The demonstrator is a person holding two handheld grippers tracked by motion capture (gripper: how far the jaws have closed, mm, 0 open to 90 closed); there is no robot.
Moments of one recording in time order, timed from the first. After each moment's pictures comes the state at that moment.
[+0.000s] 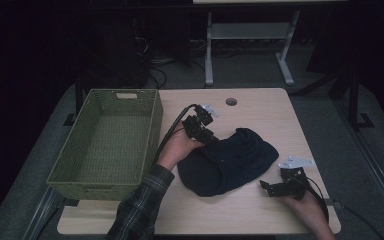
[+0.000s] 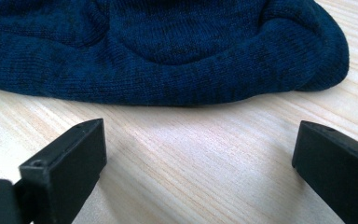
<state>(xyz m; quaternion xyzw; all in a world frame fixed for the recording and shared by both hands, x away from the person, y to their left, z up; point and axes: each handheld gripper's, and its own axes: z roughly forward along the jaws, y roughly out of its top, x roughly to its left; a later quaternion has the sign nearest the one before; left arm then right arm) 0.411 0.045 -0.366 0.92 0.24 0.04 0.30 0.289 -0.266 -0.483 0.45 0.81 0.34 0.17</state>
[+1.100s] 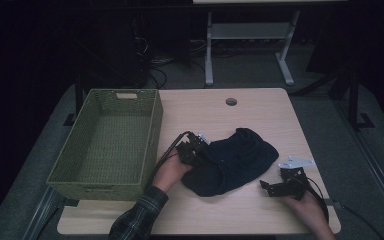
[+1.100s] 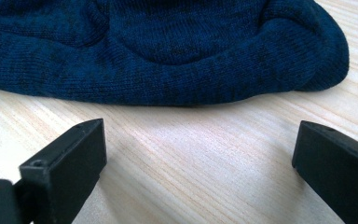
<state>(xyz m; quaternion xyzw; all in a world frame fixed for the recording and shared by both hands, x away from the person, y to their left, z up) 0.385 0.061 -0.442 0.94 0.27 0.01 0.20 0.289 -0.266 -0.483 0.45 0.81 0.34 0.17</state>
